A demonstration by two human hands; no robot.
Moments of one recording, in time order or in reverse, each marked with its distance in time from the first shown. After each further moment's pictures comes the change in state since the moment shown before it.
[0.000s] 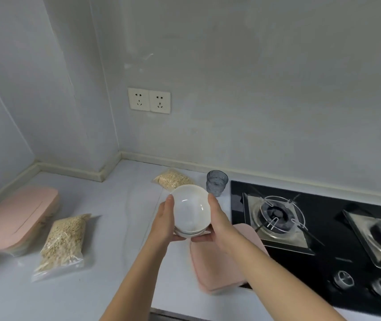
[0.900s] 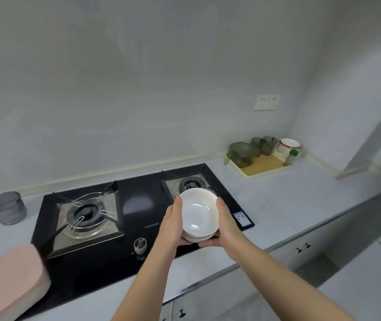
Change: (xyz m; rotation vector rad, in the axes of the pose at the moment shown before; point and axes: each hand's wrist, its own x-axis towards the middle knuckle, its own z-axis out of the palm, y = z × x) left_hand -0.219 -0.104 0.507 0.196 -0.533 -0.075; right_hand -0.214 0.071 -0.522 0.307 0.579 -0.068
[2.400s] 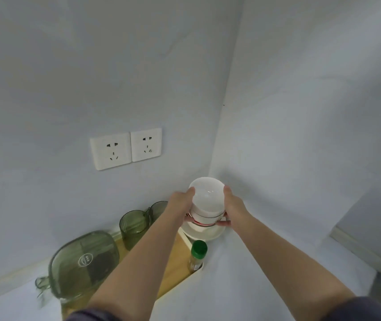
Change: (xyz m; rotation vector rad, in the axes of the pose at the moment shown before) left_hand 0.525 0.153 0.698 0.241 -0.233 -0.060; right_hand 0.596 -0.341 -0.524 -0.021 0.388 -0.016
